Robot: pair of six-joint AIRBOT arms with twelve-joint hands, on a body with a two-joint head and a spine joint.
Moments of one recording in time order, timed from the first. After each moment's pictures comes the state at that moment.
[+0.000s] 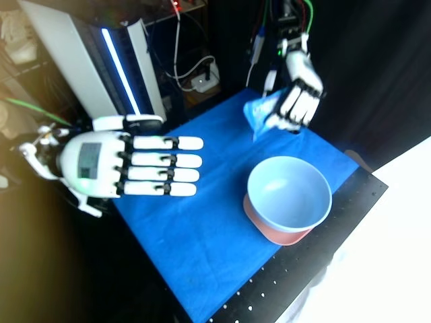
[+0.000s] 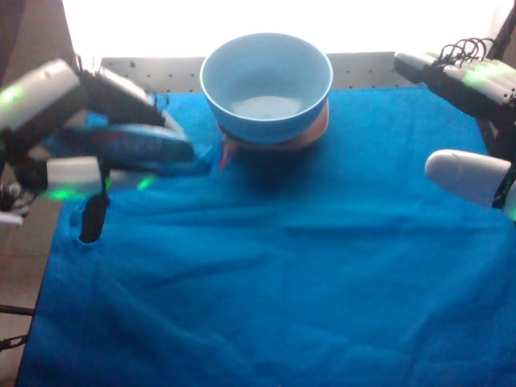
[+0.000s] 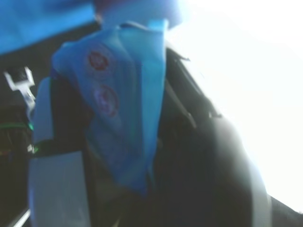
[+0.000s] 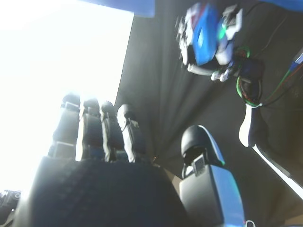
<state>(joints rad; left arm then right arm) 0.93 -0.98 1.20 -0.01 -1.10 0.59 -1.08 -0.97 1.10 0.02 1.24 -0.50</state>
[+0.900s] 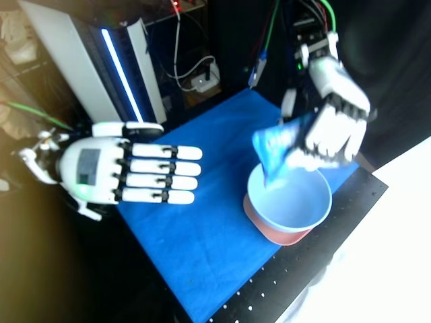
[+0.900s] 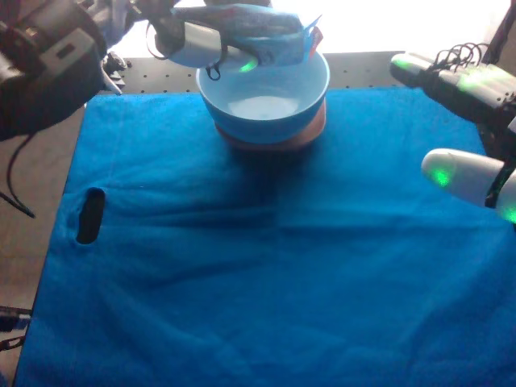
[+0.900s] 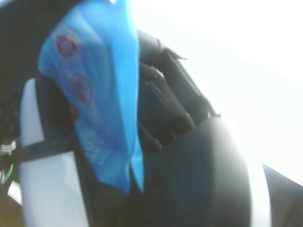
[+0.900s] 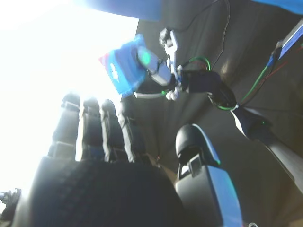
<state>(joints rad) 0.45 -1.32 1.58 0.15 -0.60 0.64 -1.08 -1.00 1.12 0.03 1.24 -0.50</state>
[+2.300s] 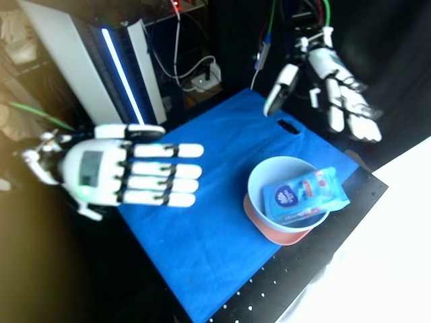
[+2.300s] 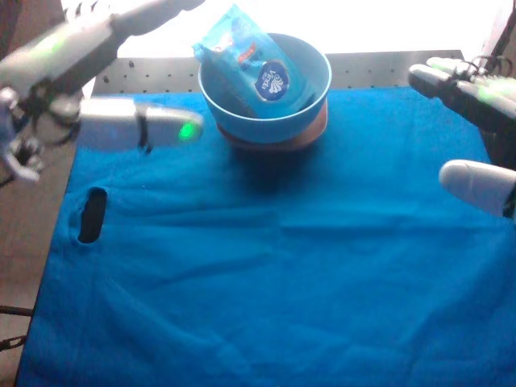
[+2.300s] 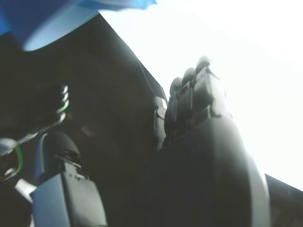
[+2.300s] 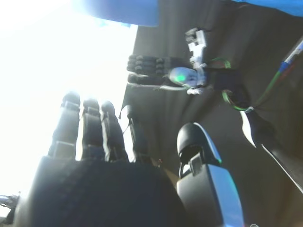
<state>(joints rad) 0.82 -1.04 1.27 -0.05 -0.93 0.69 -1.15 -0.97 1.10 0.10 1.25 -0.50</state>
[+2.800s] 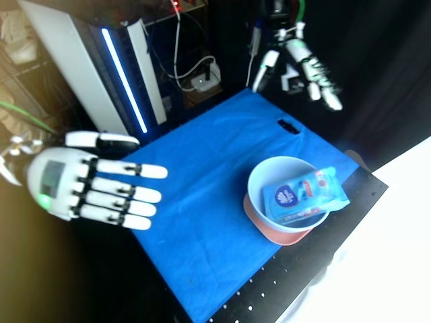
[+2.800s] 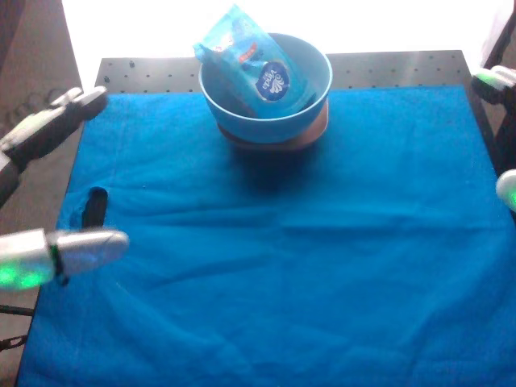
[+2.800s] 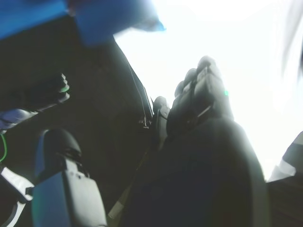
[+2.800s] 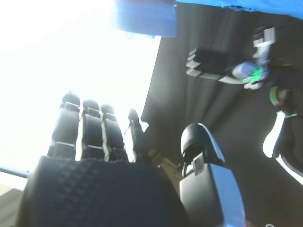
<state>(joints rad) 1.33 -0.94 0.99 -0.37 -1.45 0.69 -1.35 -0.89 0.99 0.23 1.44 -0.50</state>
